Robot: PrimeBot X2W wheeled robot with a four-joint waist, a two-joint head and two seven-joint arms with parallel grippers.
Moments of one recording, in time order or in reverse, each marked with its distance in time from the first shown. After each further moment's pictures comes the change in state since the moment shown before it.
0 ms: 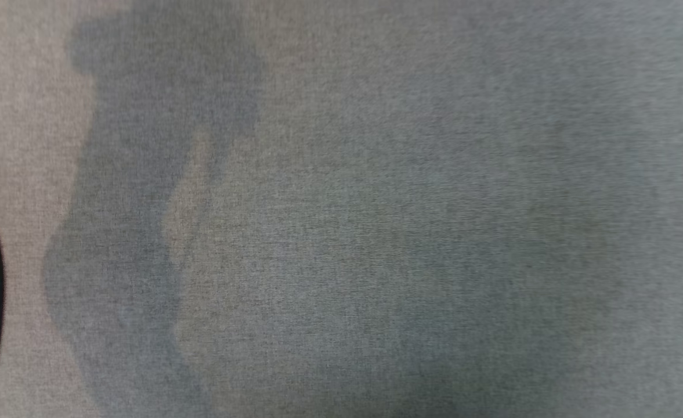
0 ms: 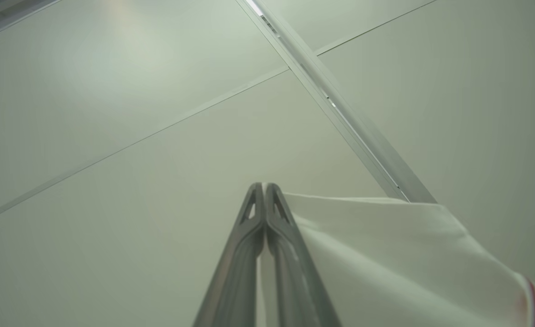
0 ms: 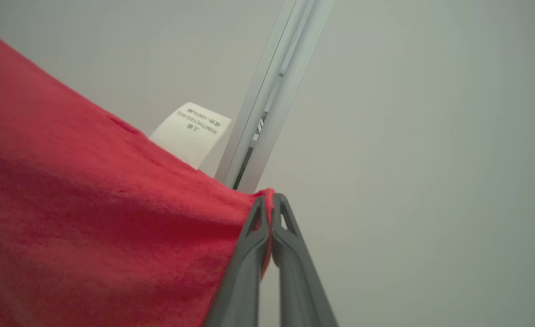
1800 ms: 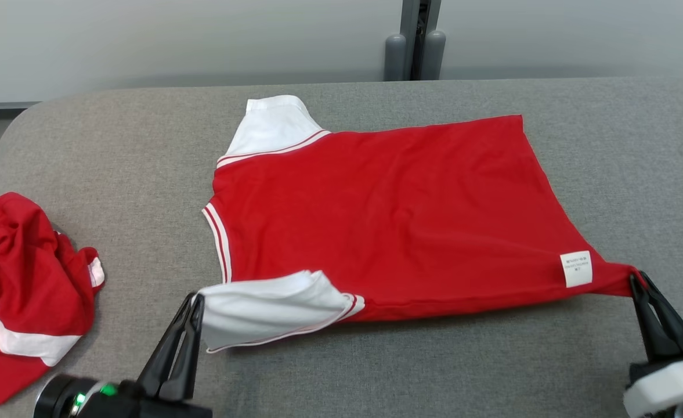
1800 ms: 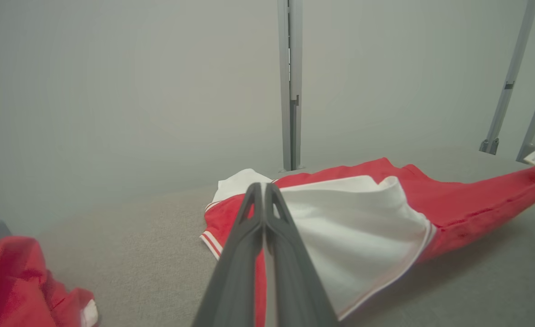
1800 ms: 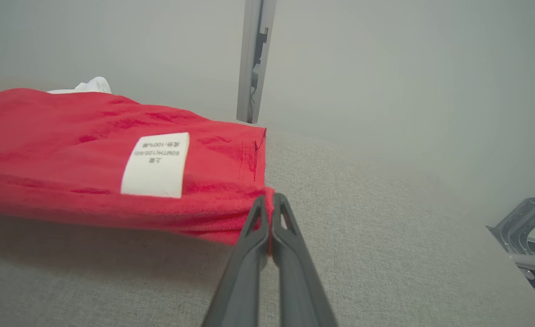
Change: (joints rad) left arm 1.948 -0.273 0.183 -0.678 -0.035 -0.096 0.001; right arm 1.673 0.066 -0.382 -0.533 -0.047 0.000 0.000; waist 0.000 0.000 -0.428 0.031
